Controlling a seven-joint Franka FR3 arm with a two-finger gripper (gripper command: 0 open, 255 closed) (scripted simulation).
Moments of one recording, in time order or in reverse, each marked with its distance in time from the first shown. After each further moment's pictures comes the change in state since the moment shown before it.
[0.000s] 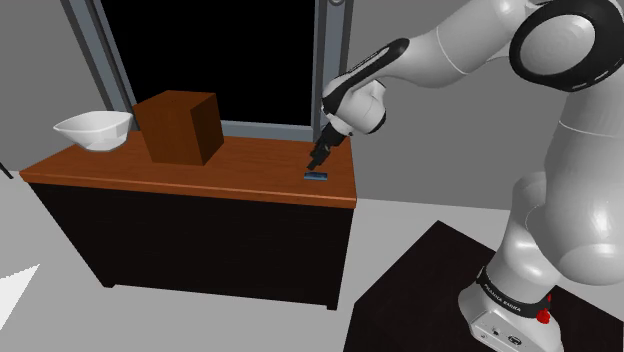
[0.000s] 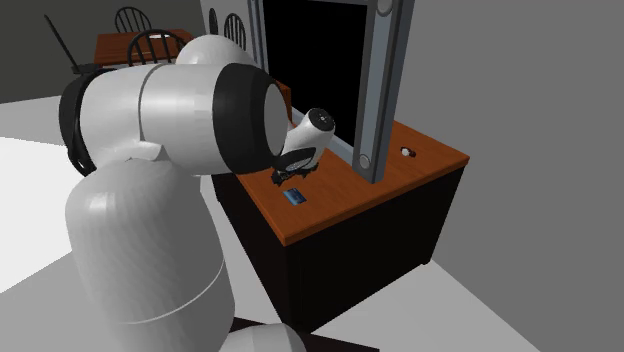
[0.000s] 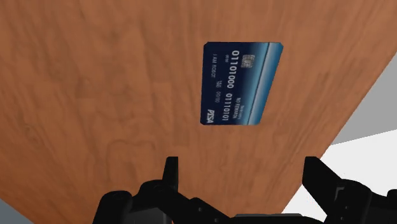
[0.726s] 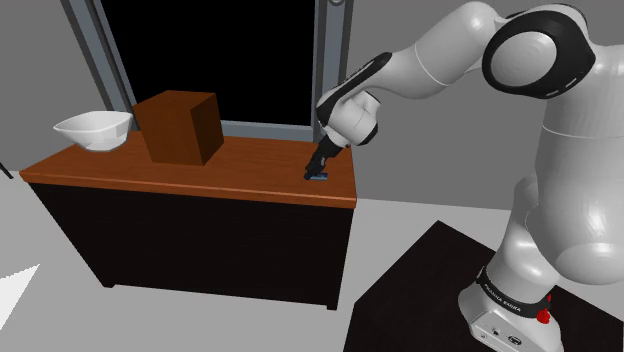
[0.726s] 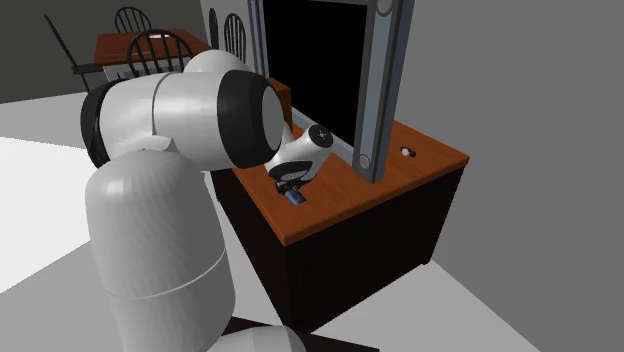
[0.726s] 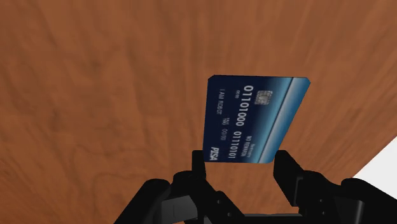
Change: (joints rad) arm -0.036 0.102 0.050 0.029 0.171 0.019 -0.165
